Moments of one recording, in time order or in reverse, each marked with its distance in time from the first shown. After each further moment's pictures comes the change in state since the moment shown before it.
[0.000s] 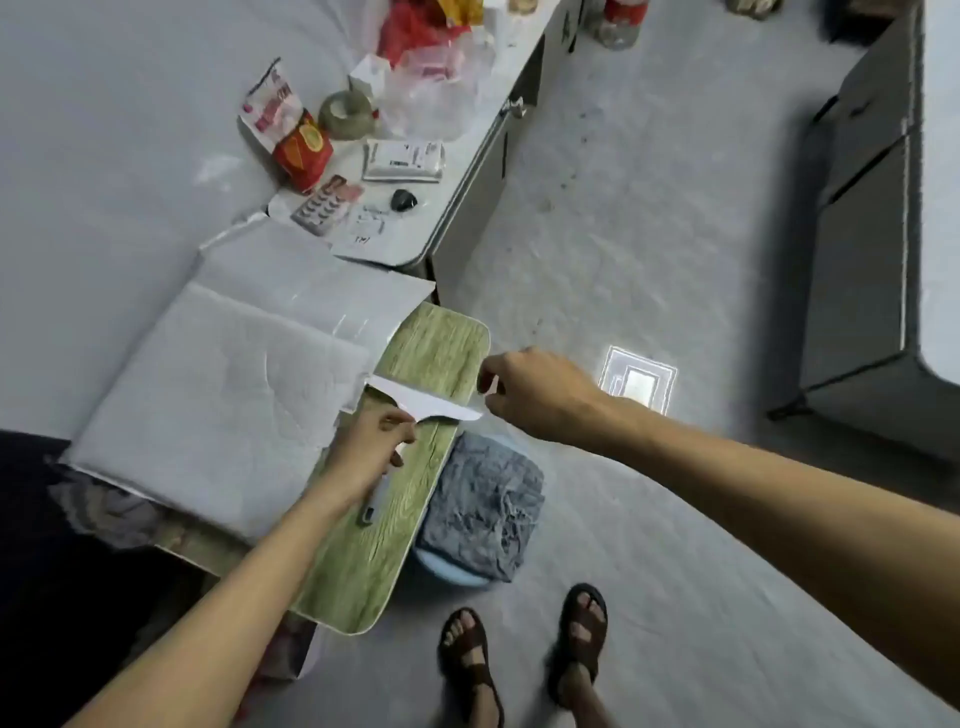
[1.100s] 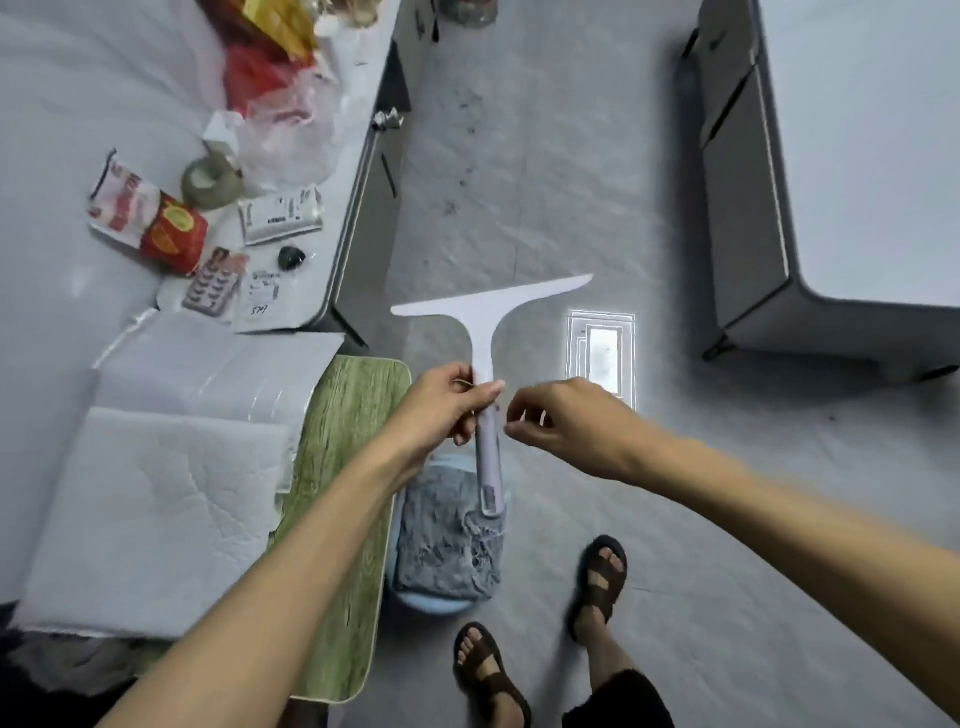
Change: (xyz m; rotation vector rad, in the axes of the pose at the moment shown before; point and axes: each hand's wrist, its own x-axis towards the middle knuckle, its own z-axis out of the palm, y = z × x) left_hand -0.013 0.232 0.092 -0.257 -0.472 0.165; right_hand -0.094 0.121 -0.074 0.259 0.104 0.136
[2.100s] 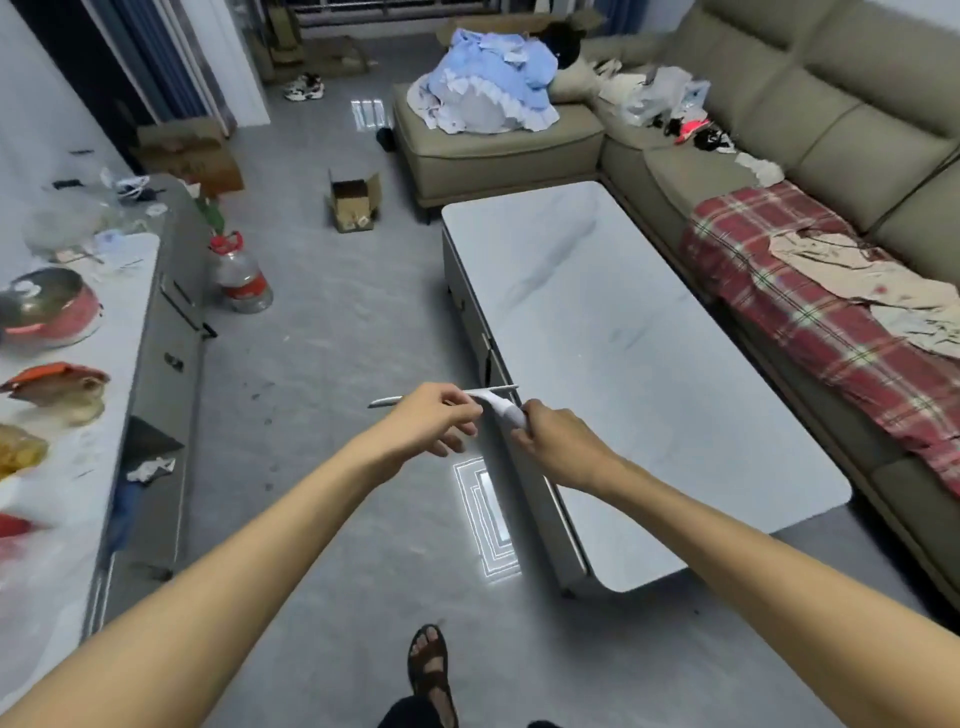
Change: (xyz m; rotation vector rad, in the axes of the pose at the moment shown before) left_hand 0.429 0.533 0.285 0.501 -0.337 0.149; right_hand 0.128 0.320 -0.564 0.119 0.401 0.562
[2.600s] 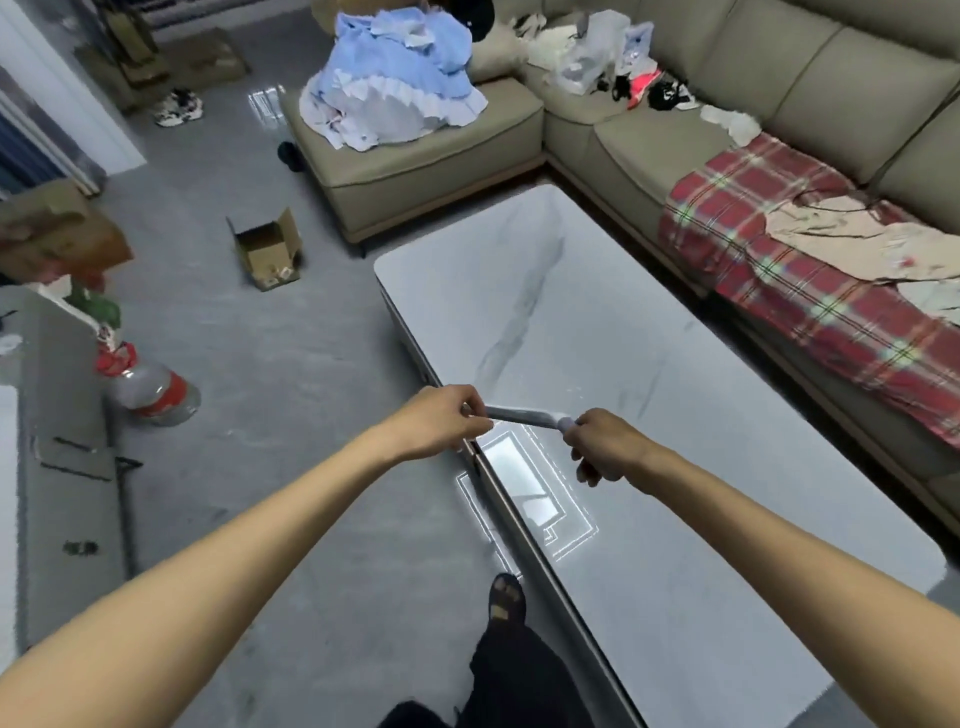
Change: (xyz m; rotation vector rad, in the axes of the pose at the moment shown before) left_hand 0.397 0.166 -0.083 0.569 -0.231 0.142; right_hand 0.355 0.113 -0.152 0.637 -0.075 0.462
